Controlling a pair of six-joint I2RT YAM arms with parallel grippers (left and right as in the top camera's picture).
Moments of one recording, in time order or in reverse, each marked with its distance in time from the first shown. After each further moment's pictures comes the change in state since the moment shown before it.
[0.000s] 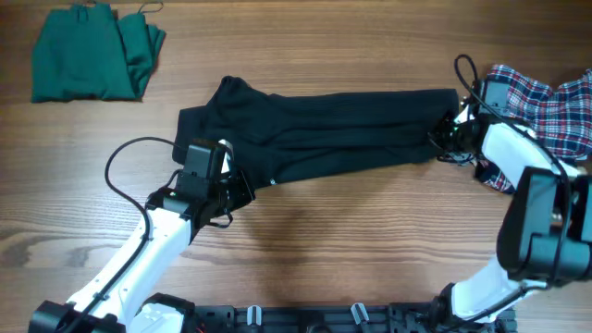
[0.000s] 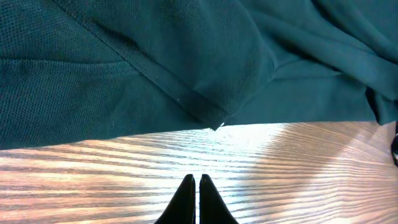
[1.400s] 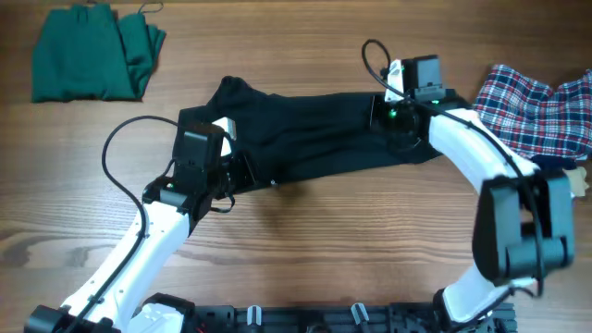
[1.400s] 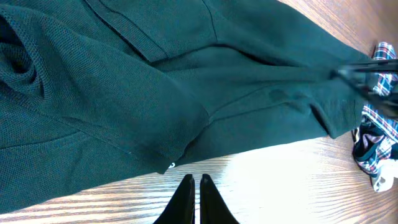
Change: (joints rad) left arm 0.000 0.000 0.089 0.060 0.003 0.046; right arm 0.330 0.015 0.131 0.033 -0.072 -0.261
